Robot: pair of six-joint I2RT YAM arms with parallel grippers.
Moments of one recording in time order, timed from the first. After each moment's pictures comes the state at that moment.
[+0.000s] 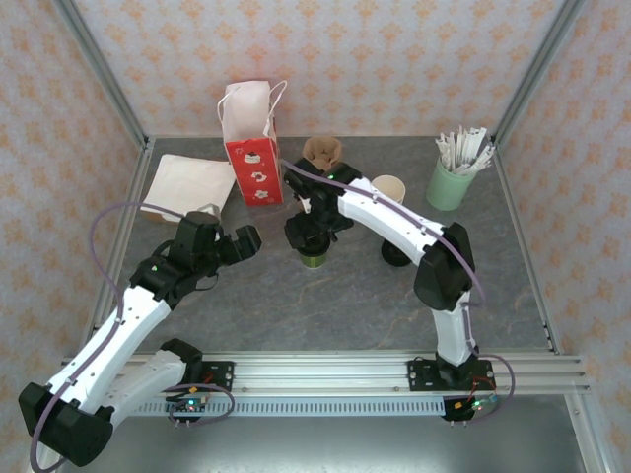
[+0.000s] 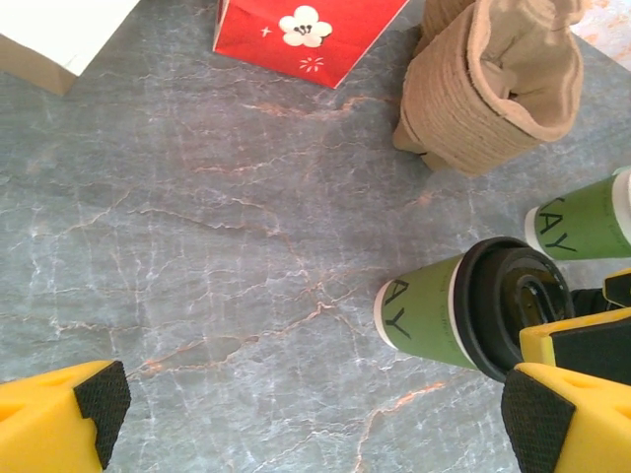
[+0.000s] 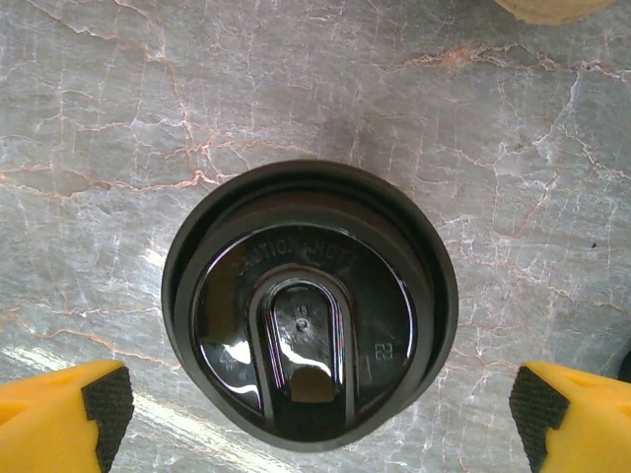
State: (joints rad) left arm -0.37 0.88 0.82 -0.70 -0.06 -0.72; right arm 0.81 2.01 1.94 -1.26 0.00 0.33
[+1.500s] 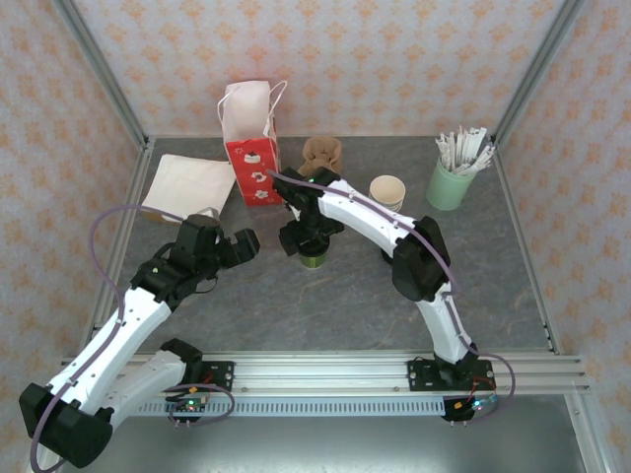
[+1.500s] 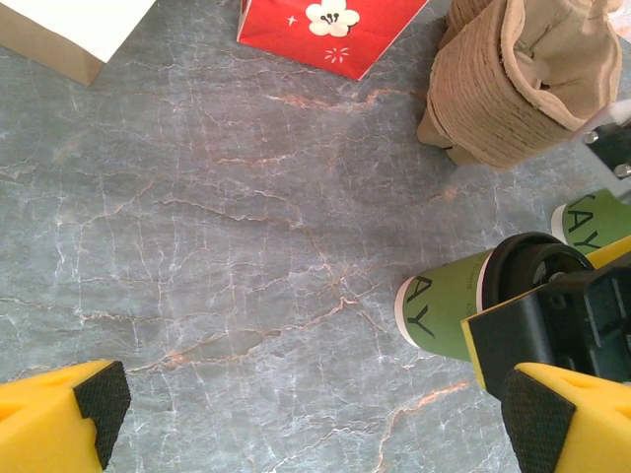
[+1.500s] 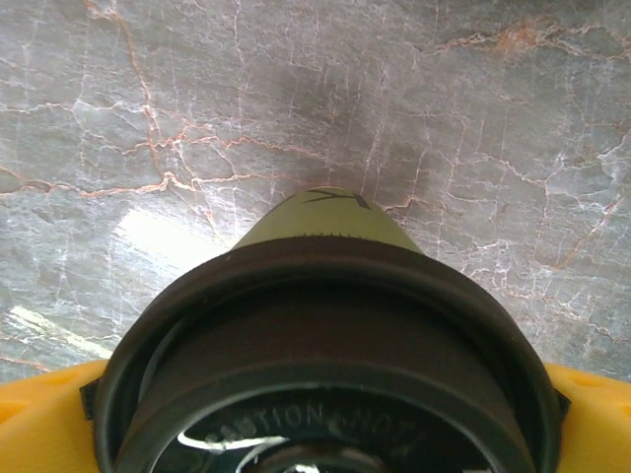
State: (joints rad) left arm -0.37 0.87 0.80 -0.71 -0.08 -0.72; right arm 0.82 2.18 2.03 -1.30 0.01 0.30
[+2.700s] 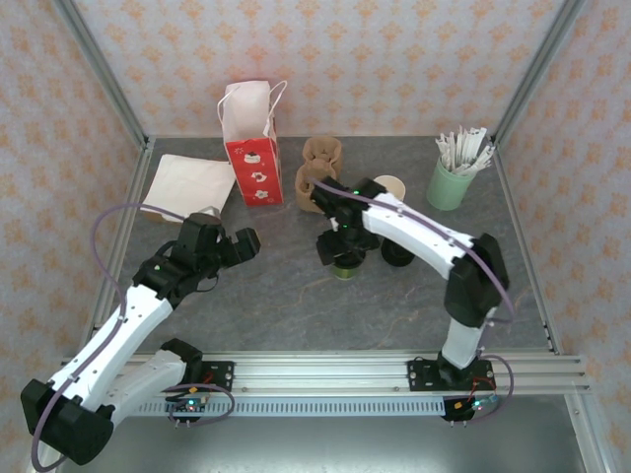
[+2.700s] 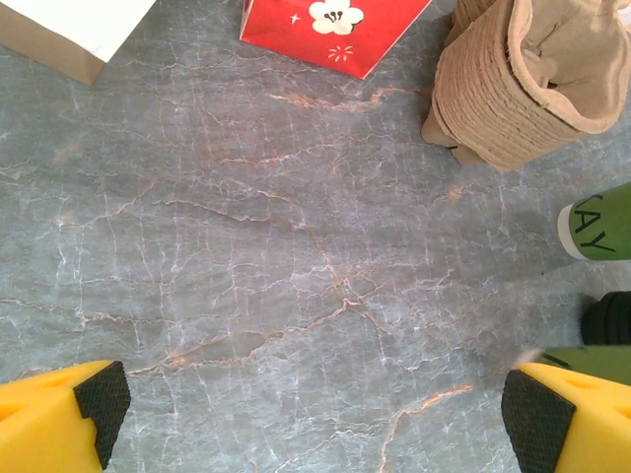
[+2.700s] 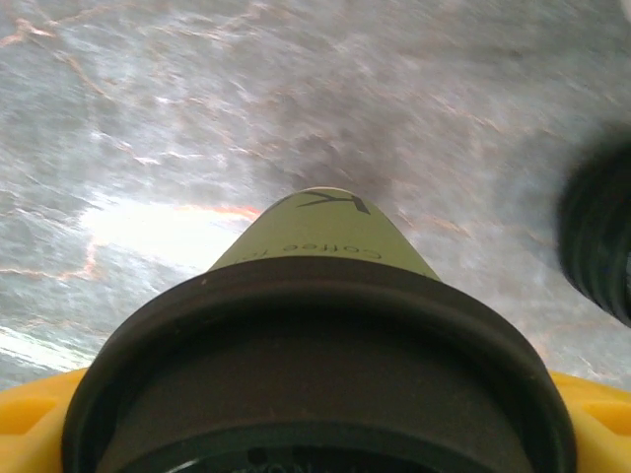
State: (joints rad) left arm -0.37 0.90 0.81 -0.71 -0.09 -0.72; right arm 0.75 1.75 1.55 -1.26 0.03 0.41
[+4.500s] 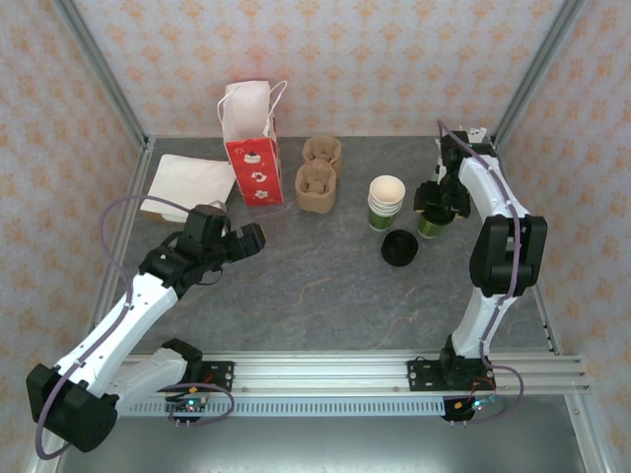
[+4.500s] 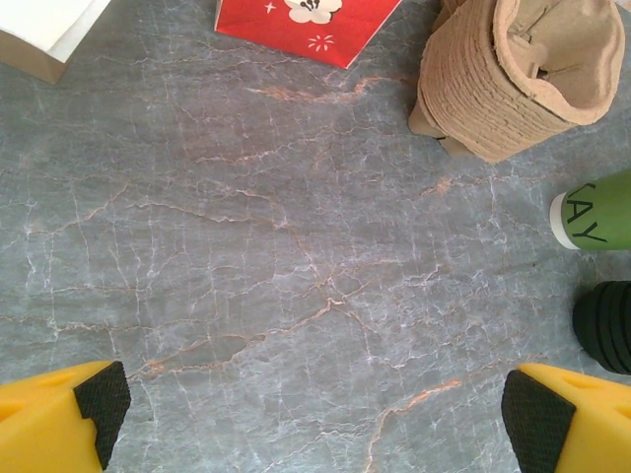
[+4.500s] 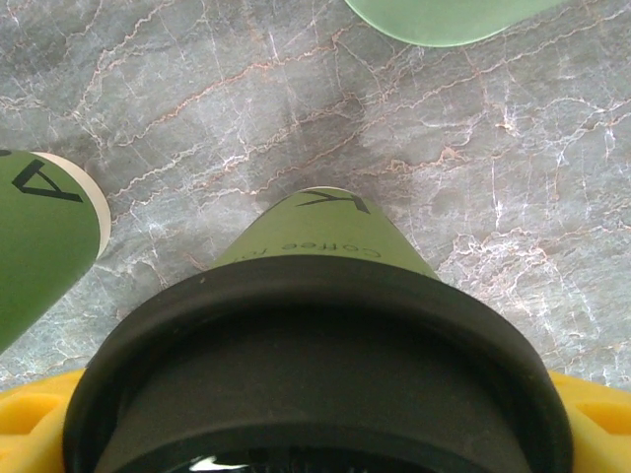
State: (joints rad) left arm -0.37 0.97 0.86 -0.70 -0.05 -0.71; right arm -0.01 1.88 1.64 -1.18 -0.02 0.16
